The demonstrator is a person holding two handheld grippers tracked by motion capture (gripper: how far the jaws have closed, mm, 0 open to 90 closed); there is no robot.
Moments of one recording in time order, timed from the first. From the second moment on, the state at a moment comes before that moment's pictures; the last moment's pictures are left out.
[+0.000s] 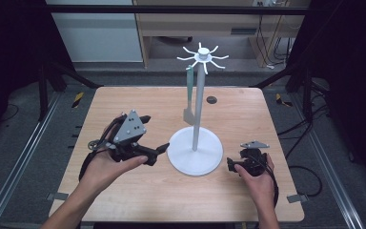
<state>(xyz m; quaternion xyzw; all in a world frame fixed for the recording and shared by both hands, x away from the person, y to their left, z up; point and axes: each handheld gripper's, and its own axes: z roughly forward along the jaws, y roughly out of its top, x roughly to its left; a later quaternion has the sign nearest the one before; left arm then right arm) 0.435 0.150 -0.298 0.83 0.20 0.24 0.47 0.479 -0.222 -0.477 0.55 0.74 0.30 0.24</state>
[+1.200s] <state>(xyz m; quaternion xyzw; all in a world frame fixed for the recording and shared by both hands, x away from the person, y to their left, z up) 0.449 0.218 -0.441 0.85 0.27 0.23 0.39 0.479 -0.221 -0.478 0.55 0.75 0.29 0.24</state>
